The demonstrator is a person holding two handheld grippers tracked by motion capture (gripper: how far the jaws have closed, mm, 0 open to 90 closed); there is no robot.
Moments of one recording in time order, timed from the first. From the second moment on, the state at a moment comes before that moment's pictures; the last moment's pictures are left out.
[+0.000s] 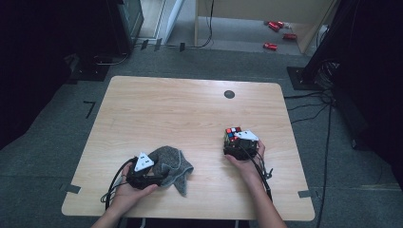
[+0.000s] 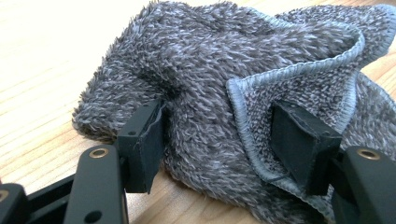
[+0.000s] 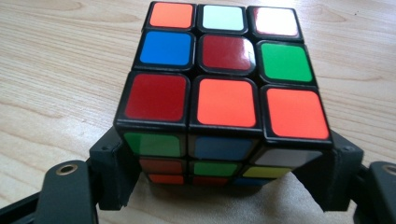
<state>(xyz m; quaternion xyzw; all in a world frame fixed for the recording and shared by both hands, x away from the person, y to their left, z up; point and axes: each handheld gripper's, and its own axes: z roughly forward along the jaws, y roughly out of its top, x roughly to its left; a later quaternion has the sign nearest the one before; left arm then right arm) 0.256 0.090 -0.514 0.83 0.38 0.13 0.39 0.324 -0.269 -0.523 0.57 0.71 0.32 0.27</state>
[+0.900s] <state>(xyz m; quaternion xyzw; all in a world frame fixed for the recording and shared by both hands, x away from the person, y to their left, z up) 0.249 0.096 -0.498 0.82 0.38 0.13 0.40 0.293 -0.262 -0.485 0.51 0.73 0.37 0.25</state>
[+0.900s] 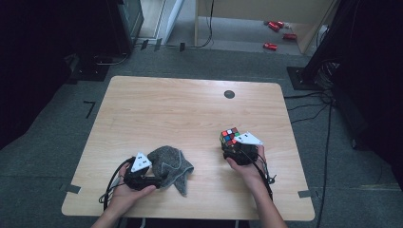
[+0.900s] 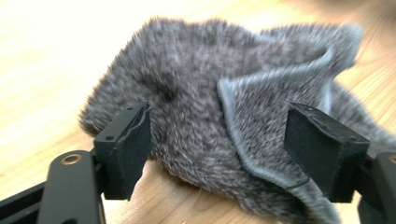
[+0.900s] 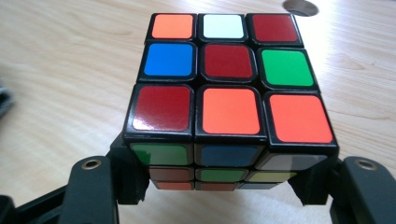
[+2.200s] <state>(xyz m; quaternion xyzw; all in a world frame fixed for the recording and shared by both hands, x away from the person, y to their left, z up) 0.266 0.056 -0.509 0.84 0.36 0.15 0.38 0.254 -0.226 -0.491 0.40 0.81 0.39 0.18</state>
